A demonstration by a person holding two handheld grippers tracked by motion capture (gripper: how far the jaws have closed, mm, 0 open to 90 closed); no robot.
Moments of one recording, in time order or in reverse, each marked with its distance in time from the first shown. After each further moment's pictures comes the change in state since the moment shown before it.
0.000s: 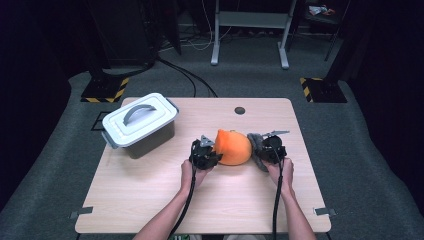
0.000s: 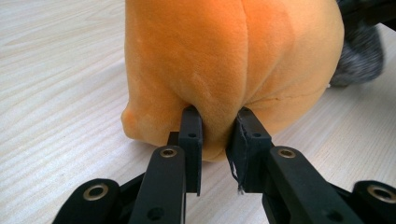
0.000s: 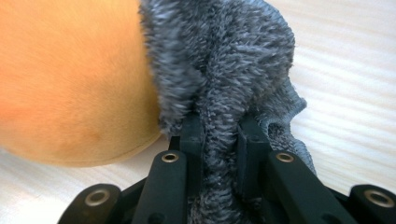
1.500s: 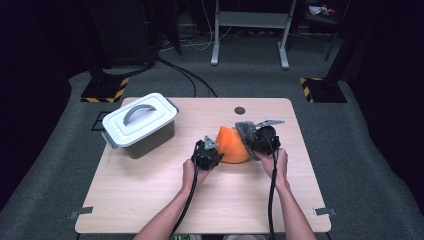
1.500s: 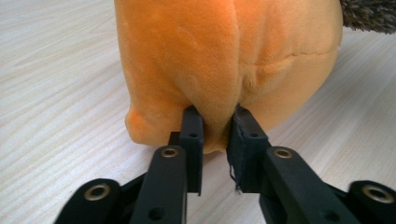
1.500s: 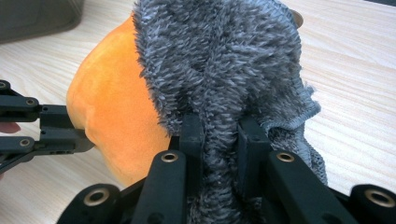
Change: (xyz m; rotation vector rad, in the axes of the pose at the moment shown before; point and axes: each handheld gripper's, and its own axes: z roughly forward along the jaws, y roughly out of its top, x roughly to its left) left arm -0.003 0.000 0.008 -0.004 0.041 0.100; right arm 0.032 0.039 -0.027 -0.098 0.052 -0.064
